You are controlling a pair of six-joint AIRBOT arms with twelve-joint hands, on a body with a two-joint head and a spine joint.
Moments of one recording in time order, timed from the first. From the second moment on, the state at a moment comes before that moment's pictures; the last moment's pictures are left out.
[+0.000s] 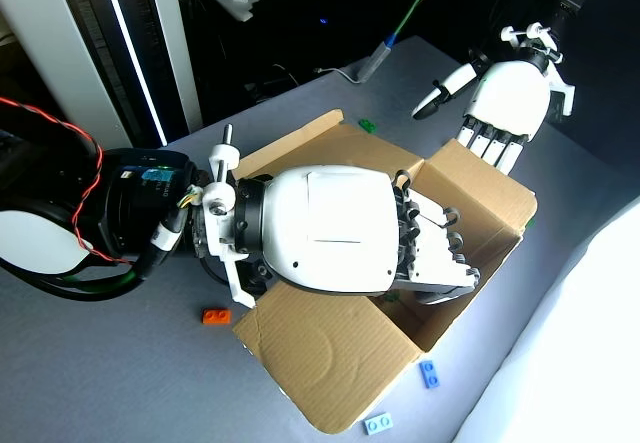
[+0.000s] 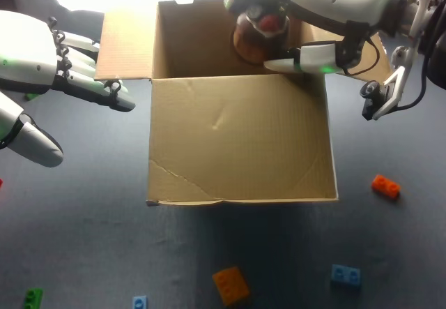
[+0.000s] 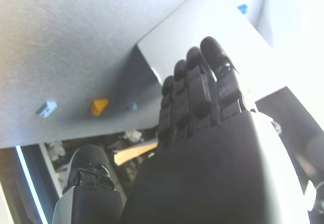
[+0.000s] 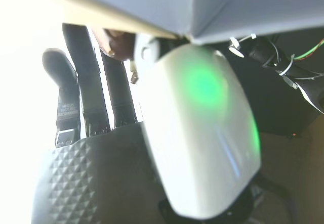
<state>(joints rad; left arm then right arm) 0.24 -1.17 1.97 1.75 -1.19 -0.33 -0.10 -1.23 1.35 -0.28 0.51 -0.74</state>
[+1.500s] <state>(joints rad) 0.05 -1.17 1.97 1.75 -1.13 -0.38 -0.17 -0.68 1.01 0.00 0.39 -0.75</state>
